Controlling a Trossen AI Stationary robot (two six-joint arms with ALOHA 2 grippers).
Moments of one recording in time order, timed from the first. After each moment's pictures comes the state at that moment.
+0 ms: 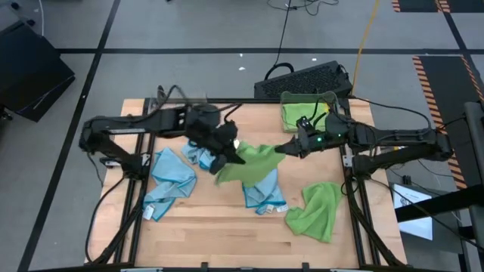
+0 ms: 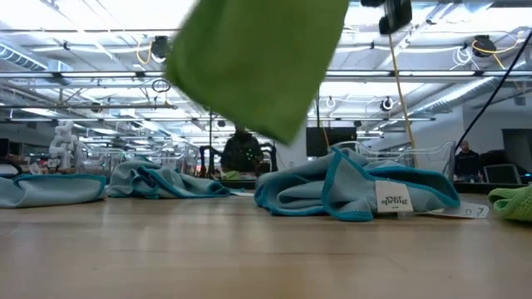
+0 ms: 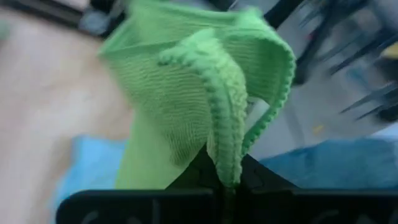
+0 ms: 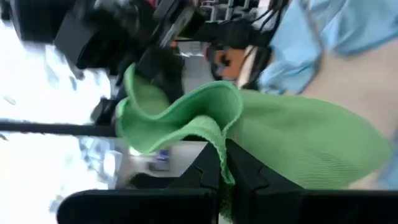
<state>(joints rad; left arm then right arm) 0.04 1.50 1.55 -0.57 0.42 -0.38 -0.05 0.99 0.86 -0.04 -0.21 1.44</state>
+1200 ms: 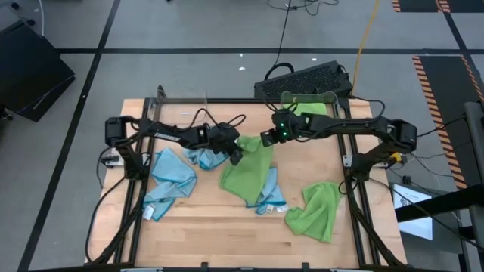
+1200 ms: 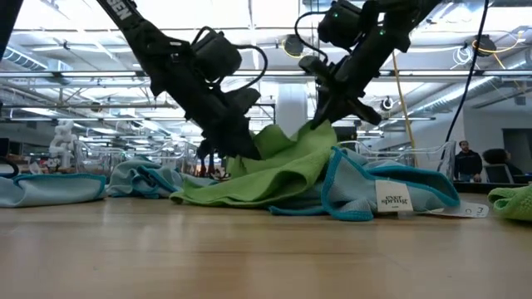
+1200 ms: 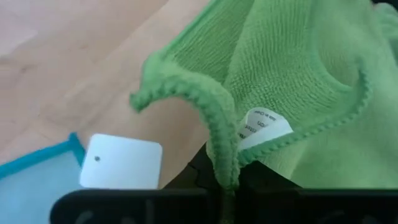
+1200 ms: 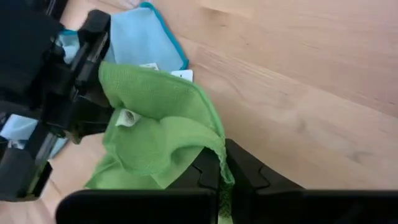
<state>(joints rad) 0.25 1.75 0.90 0.11 0.07 -0.42 -0.31 1.49 0.96 -0.35 0.00 0.84</state>
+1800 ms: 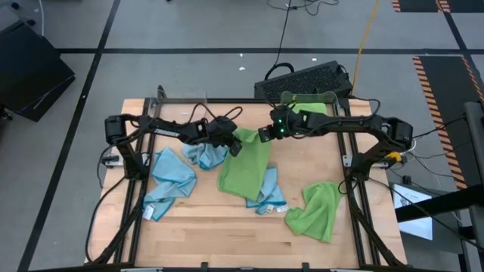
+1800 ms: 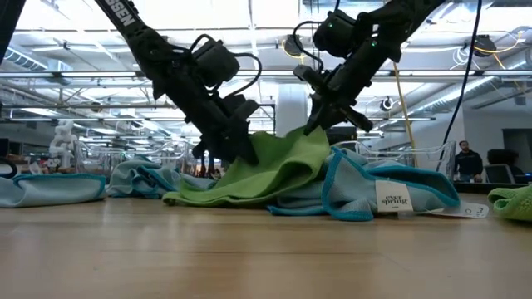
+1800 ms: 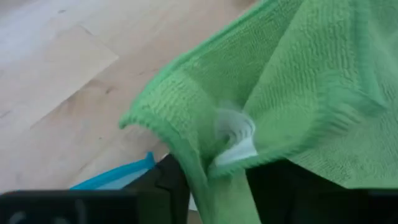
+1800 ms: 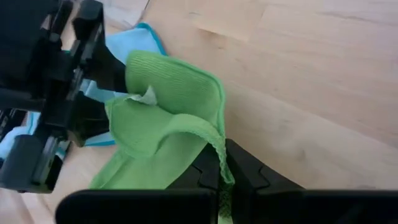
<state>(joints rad) 0.32 1.75 0.90 0.11 0.00 -0.39 -0.36 1.54 0.96 -0.25 0.00 0.82</state>
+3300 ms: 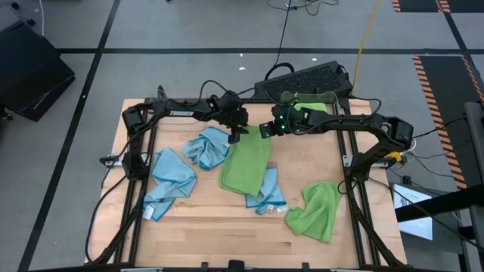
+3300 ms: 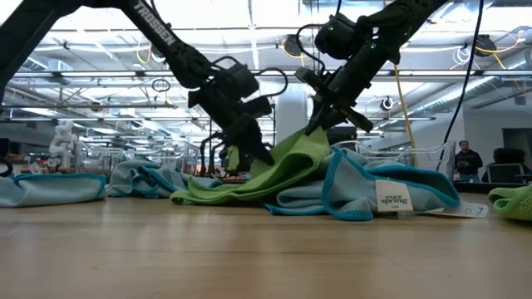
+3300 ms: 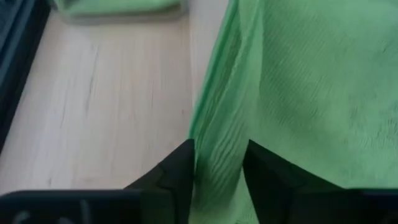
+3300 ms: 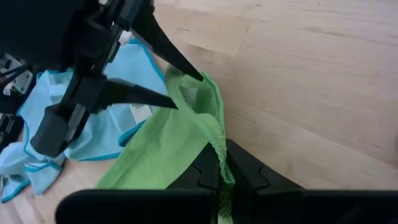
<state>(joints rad) 0.52 1.97 1.26 -0.16 0.40 0.44 -0.40 1.54 0.96 -0.25 0.00 0.81</state>
